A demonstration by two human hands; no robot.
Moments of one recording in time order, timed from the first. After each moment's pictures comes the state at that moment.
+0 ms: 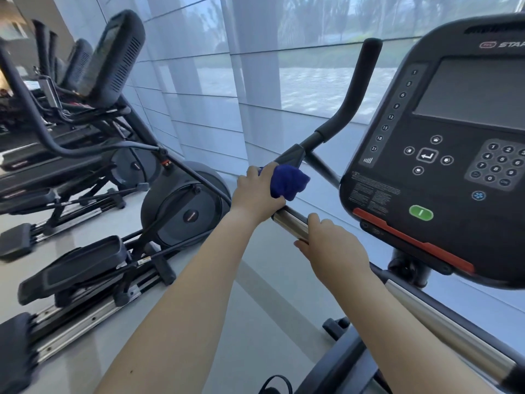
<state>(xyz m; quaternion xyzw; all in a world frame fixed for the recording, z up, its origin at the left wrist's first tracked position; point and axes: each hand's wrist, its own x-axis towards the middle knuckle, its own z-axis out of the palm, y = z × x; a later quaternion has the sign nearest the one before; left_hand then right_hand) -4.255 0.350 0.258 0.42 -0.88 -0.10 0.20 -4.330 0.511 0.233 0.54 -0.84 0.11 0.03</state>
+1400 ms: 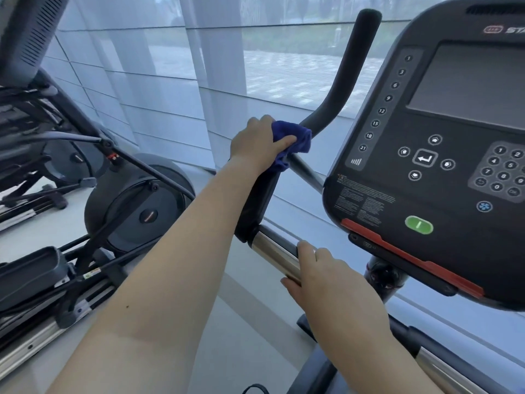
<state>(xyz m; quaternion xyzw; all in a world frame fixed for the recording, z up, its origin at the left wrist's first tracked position) -4.366 0.245 0.288 0.36 -0.89 -0.09 0.25 -4.331 0.496 0.228 0.51 -0.86 0.07 -0.01</state>
